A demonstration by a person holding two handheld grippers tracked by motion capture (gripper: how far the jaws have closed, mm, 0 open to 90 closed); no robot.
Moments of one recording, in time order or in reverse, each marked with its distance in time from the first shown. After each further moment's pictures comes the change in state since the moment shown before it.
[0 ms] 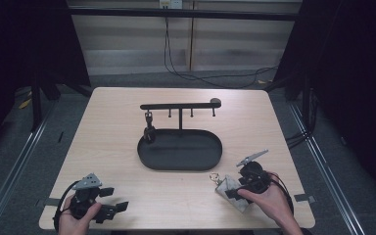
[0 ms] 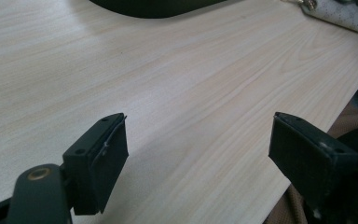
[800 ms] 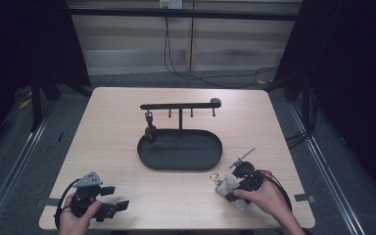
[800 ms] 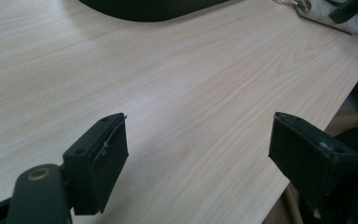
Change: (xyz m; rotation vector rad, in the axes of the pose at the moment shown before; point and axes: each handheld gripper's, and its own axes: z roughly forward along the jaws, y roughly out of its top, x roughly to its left) left arm 0.000 0.004 0.002 0.011 -0.016 0.010; right arm -0.003 0.011 0.020 0.202 -0.016 -0.027
